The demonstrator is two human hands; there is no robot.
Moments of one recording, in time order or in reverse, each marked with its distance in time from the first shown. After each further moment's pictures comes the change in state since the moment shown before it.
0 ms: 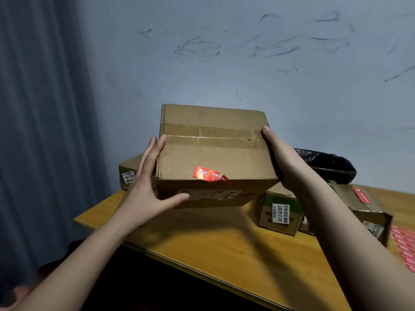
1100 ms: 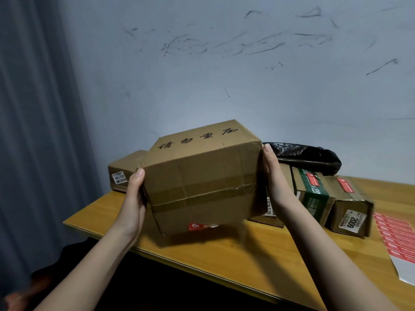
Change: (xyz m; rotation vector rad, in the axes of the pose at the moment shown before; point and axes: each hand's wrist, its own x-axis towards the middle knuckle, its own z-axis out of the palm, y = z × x) left_hand -0.012 -0.008 0.030 -0.803 0.157 -0.403; right_hand -0.047 0.043 0.000 0.068 -0.044 -0.253
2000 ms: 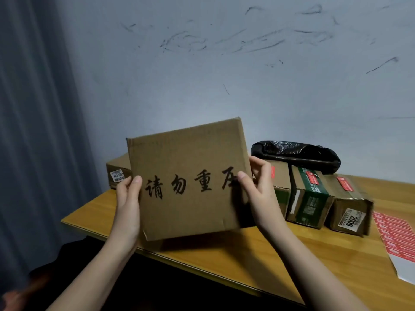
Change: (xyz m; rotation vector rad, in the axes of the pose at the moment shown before) left_hand -0.006 -0.014 -0.002 0.194 0.257 -0.071; right_hand -0.029 0.022 0.024 -0.171 0.122 -0.155
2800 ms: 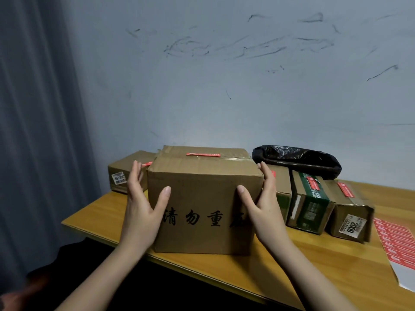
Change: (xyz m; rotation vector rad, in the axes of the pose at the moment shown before) left_hand -0.008 -0.003 0.007 0.424 -0.063 0.472; right_hand -0.011 0.017 -0.007 -0.250 0.036 -0.006
